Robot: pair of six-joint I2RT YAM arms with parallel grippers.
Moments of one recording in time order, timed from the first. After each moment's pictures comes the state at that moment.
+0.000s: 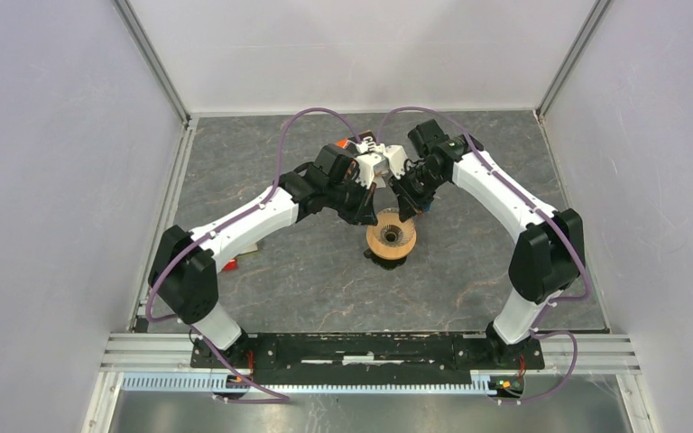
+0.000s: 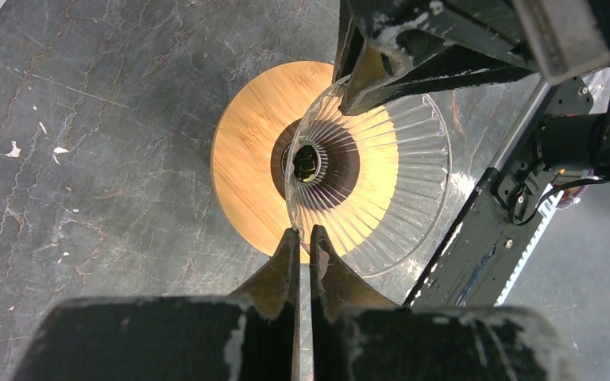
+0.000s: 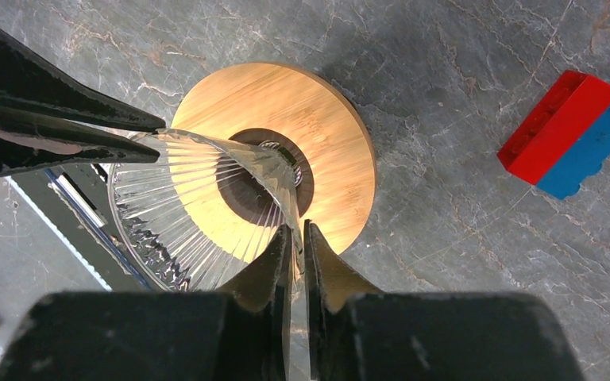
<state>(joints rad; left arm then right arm) -0.72 1.62 1.29 -0.46 0.42 -0.15 0.46 1.73 1.52 -1.03 -0.44 -0.33</state>
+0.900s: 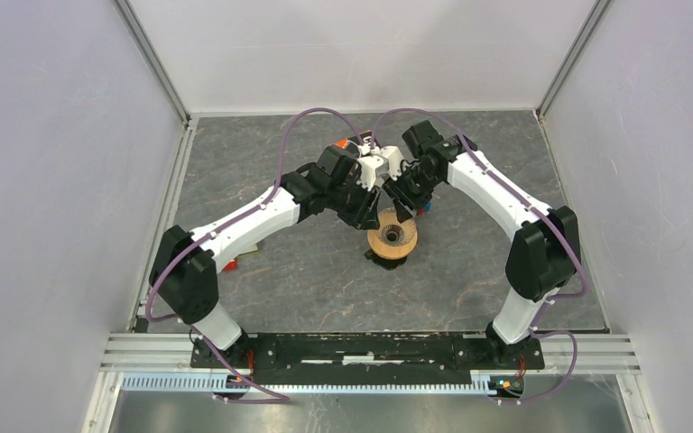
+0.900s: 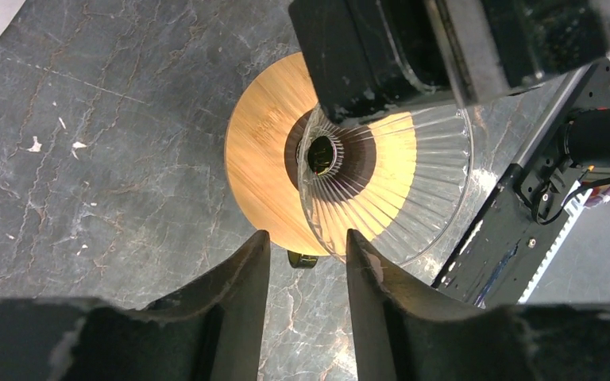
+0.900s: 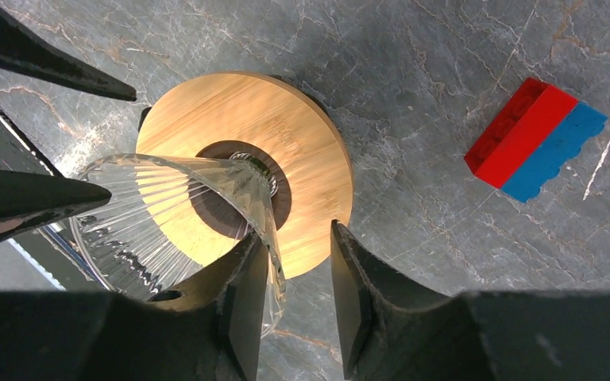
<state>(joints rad) -0.73 1.62 1.30 -0.49 0.37 -0.11 0.49 1.75 1.53 -1.02 -0.36 -0.37</state>
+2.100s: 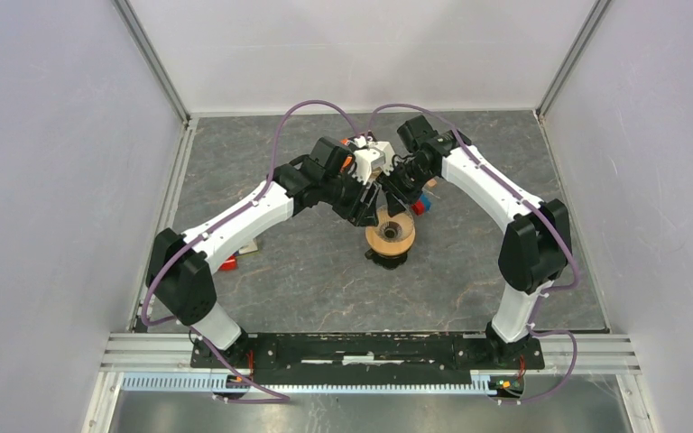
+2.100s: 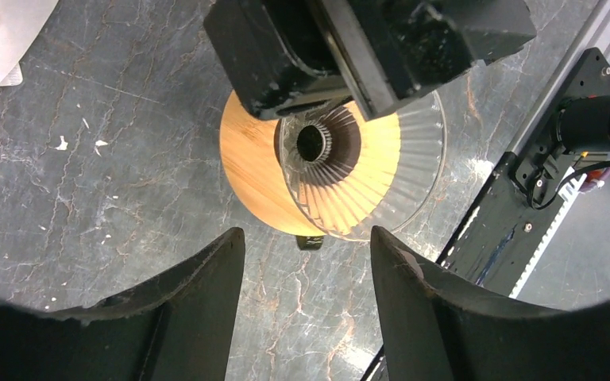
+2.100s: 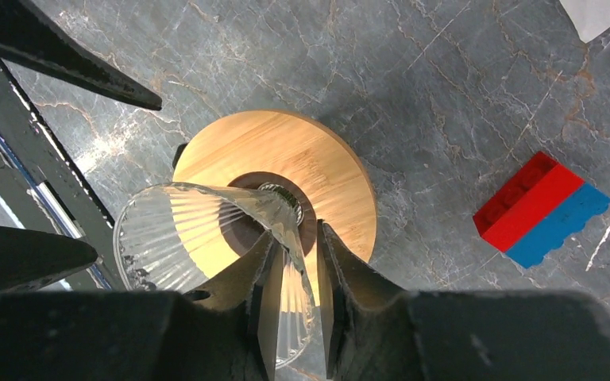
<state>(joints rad) -0.70 1.60 1.37 -0.58 0.39 -0.06 0.49 1.81 1.60 -1.00 -0.47 -0.41</state>
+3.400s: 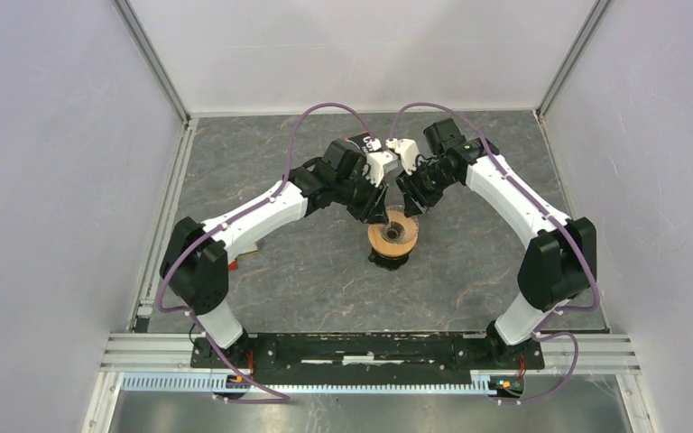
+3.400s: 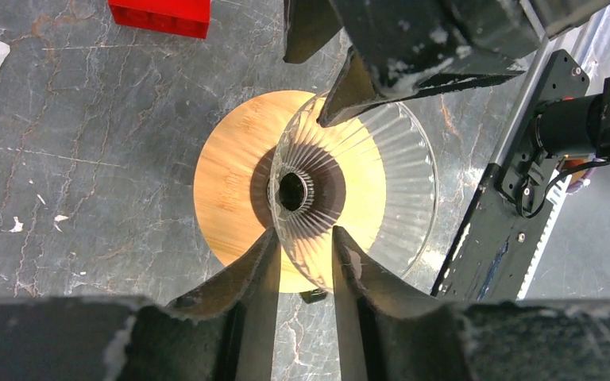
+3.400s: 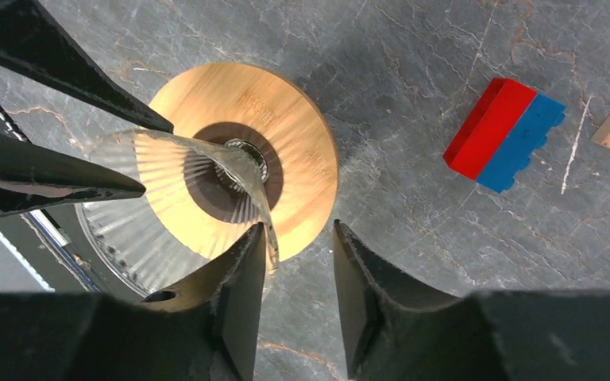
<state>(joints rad) -0.71 1.69 1.36 -0.43 0.47 -0.04 0.40 1.66 1.45 -0.94 -0.44 -0.39</state>
